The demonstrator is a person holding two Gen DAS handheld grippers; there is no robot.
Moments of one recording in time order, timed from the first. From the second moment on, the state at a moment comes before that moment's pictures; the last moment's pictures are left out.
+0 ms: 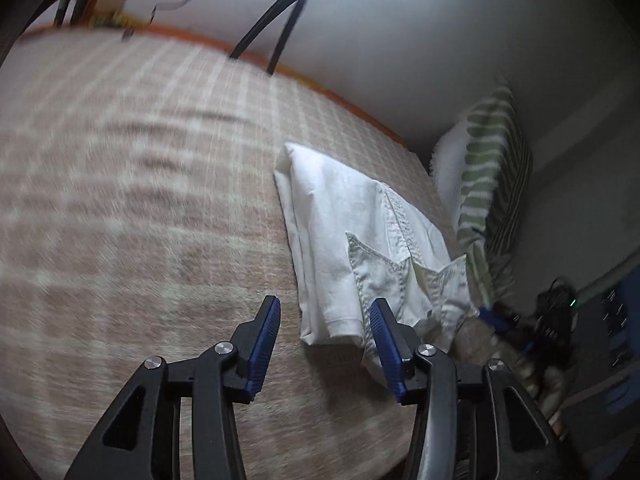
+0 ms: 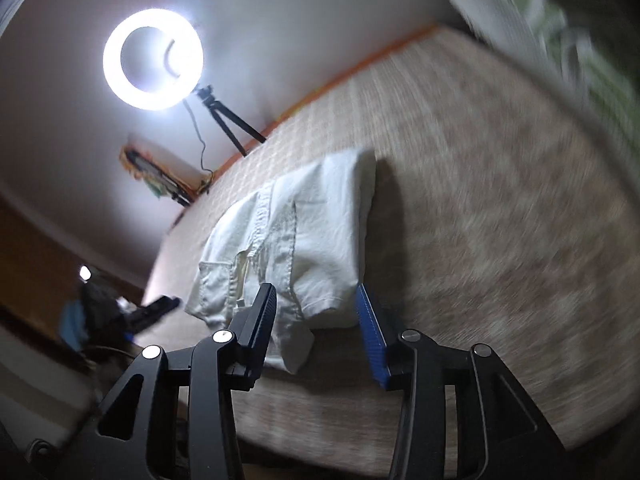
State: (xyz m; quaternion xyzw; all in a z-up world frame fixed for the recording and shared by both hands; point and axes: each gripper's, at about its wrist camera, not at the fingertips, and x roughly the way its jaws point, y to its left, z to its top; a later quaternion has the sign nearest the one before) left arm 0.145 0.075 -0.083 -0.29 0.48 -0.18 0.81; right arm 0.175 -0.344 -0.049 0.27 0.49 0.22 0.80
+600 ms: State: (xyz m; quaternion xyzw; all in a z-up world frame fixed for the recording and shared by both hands) left arm 0.148 0.059 -0.112 -0.23 0.53 -0.16 0.80; right arm 0.190 -0.305 -0.079 0.22 0.54 0.26 0.77
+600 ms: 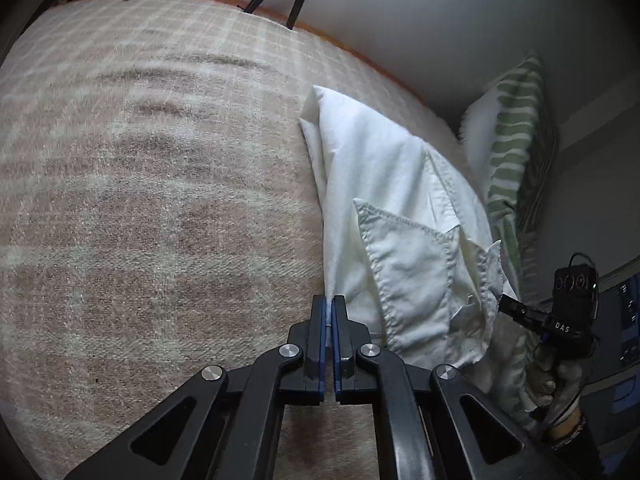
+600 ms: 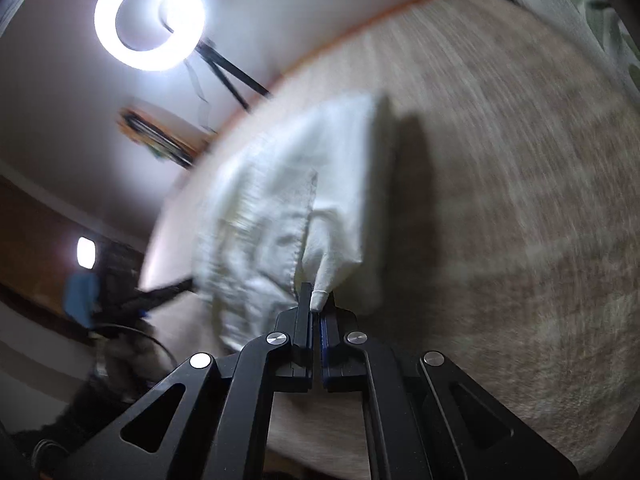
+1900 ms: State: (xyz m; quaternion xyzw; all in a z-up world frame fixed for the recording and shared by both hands) left arm 0.192 -0.030 -0.064 -0.10 0.46 -0.22 0.85; right arm 0.314 -0.331 -0.085 0.26 0.48 0.23 0.80
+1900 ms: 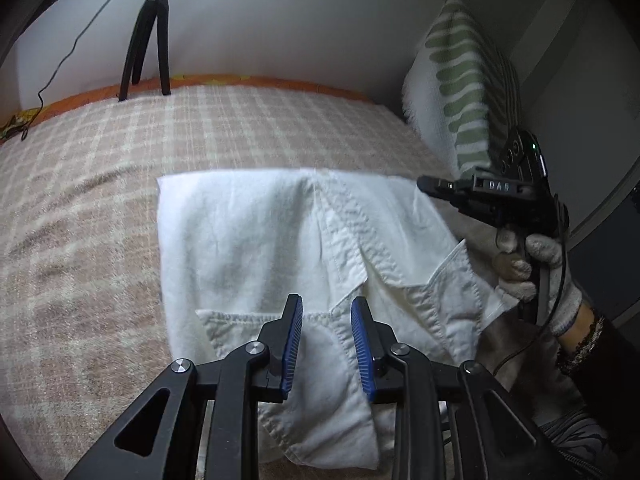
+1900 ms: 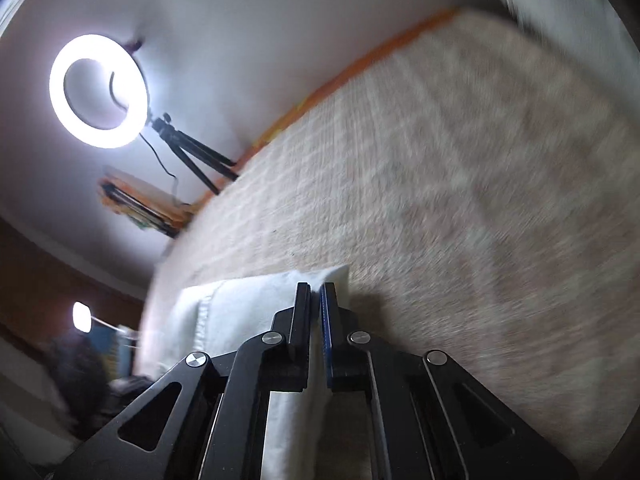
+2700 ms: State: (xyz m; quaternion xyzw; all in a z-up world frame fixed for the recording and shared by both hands) left arm 0.244 -0.021 -0.101 0.01 0.45 -0.14 0.88; right arm 0.302 -0.210 -0.089 -0.02 0.53 0.29 0.79
